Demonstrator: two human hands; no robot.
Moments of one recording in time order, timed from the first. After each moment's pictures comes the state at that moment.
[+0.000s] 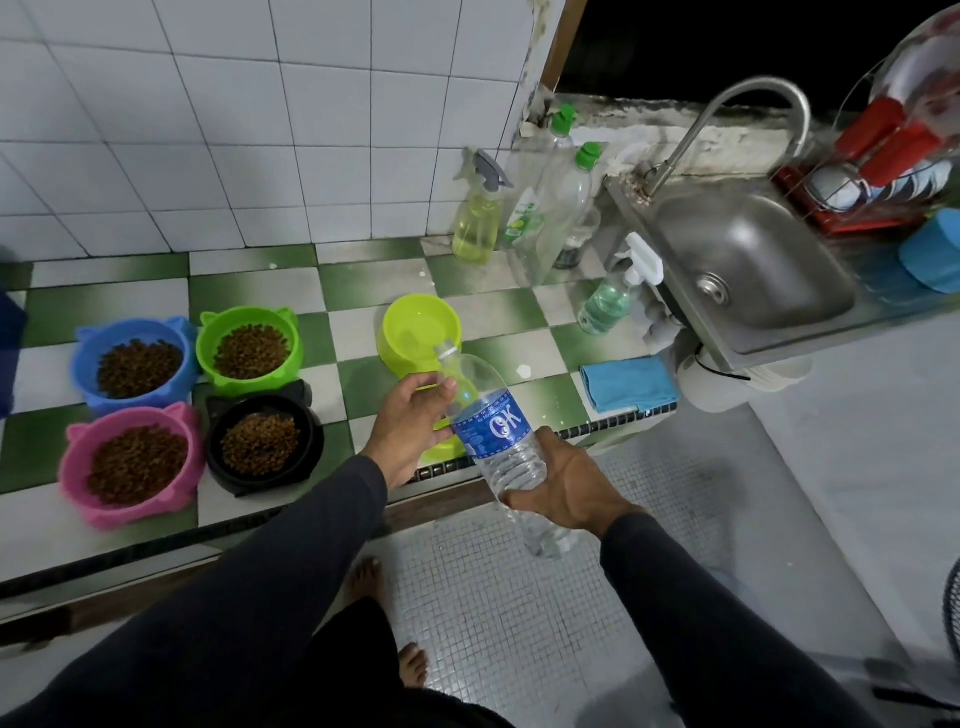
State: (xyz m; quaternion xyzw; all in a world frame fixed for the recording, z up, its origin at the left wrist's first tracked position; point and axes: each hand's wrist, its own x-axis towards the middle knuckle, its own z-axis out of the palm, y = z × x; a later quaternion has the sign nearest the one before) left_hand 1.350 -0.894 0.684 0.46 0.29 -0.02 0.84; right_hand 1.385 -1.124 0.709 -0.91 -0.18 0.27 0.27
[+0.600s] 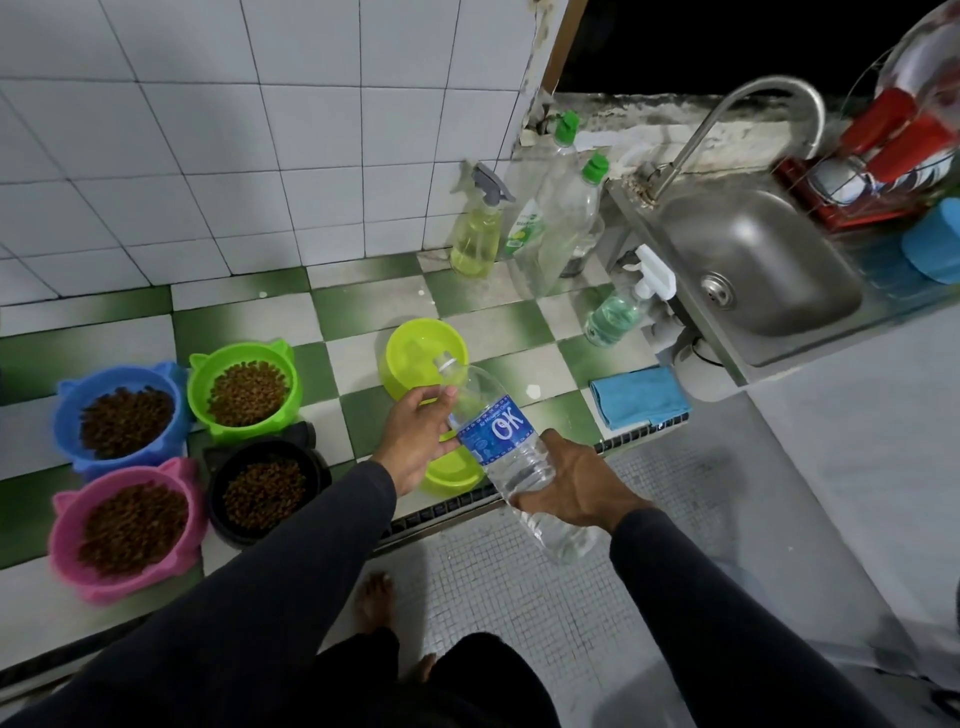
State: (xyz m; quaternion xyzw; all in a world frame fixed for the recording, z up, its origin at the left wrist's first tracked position) left_hand 1.397 -0.862 0.670 0.45 0.32 -0.08 0.83; right_hand 1.431 -1.098 0.697 -0.90 -0.13 0.32 0.26
